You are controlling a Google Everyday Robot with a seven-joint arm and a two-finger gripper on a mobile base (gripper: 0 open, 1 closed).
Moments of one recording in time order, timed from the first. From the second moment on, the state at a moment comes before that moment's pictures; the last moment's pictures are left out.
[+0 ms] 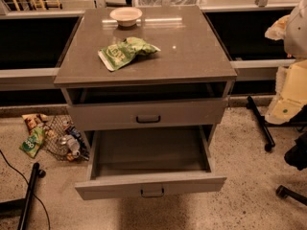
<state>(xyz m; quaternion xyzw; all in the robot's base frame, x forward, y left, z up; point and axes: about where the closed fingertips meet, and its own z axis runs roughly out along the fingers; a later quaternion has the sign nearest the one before) 0.438 -0.214 0.986 -0.60 0.78 -0.05 0.17</state>
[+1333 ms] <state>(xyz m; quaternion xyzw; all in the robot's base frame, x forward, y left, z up) 0.412 -0.192 0.848 -0.62 0.77 0.07 0.12</state>
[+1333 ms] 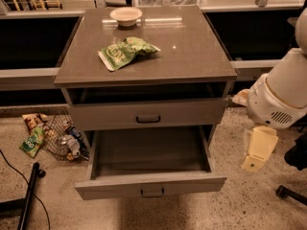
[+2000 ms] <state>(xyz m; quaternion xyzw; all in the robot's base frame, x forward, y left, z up) 0.416 -0.177 0.799 -0.64 0.75 0.09 0.12</state>
